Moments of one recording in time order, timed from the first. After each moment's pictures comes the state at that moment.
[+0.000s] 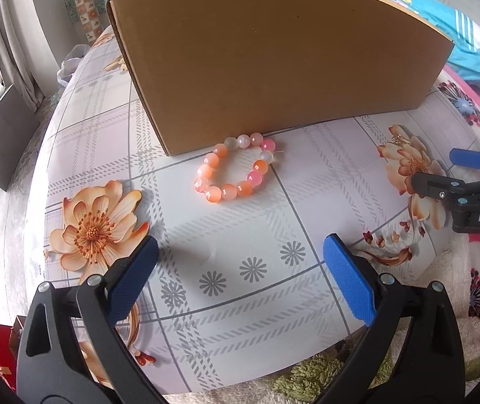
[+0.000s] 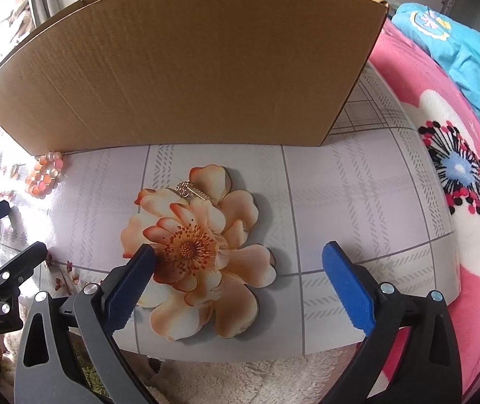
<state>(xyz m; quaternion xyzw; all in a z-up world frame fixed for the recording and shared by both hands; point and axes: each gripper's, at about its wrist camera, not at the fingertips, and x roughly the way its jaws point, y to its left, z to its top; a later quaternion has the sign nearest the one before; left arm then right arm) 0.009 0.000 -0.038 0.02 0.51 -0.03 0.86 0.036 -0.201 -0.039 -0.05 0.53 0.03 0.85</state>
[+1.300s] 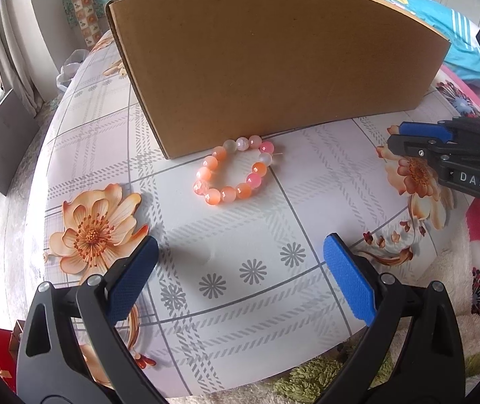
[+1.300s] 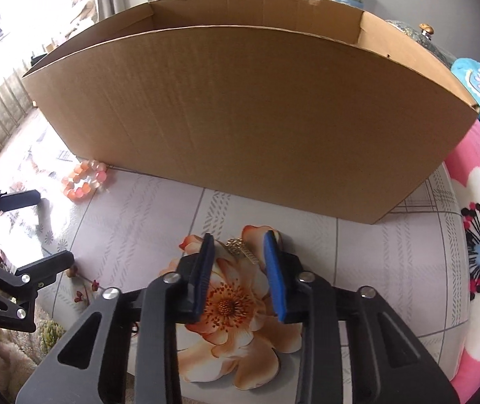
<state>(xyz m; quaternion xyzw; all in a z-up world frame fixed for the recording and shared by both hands) 0.004 -0.003 -0.037 0.02 0.50 -0.04 0.86 0.059 -0.172 -0.035 -0.11 0.47 0.15 0.86</state>
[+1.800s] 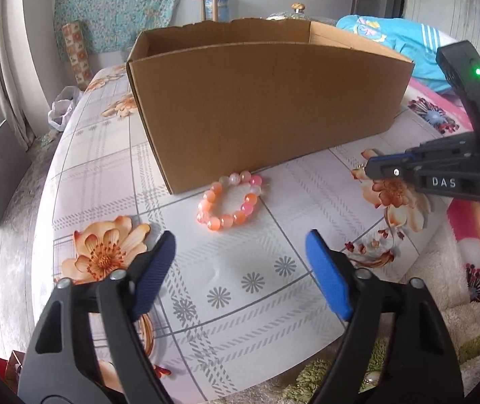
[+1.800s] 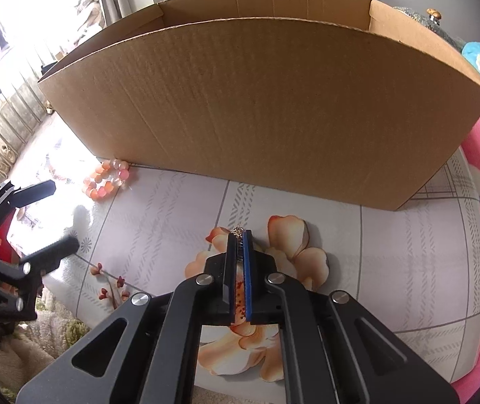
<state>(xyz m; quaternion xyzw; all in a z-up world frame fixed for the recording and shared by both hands) -0.016 -0.003 -0.015 0.03 0.42 -0.08 0.90 0.049 -0.179 -0.030 -0.06 0.49 0.17 0.86</state>
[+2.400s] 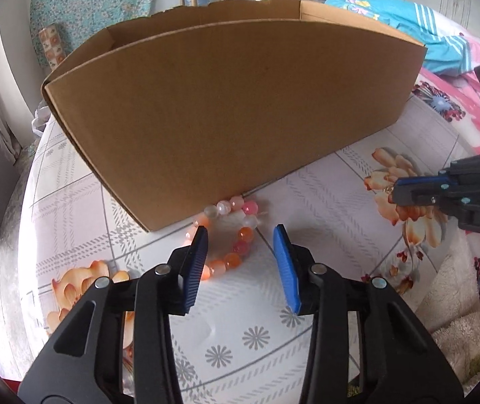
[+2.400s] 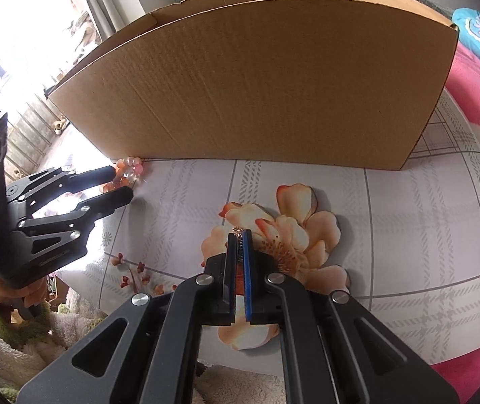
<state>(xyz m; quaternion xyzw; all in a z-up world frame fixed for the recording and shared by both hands) 0.031 -0.015 -0.028 0.06 0.45 -0.10 0.88 0.028 -0.204 -0.035 0.00 0.49 0.17 0.85</state>
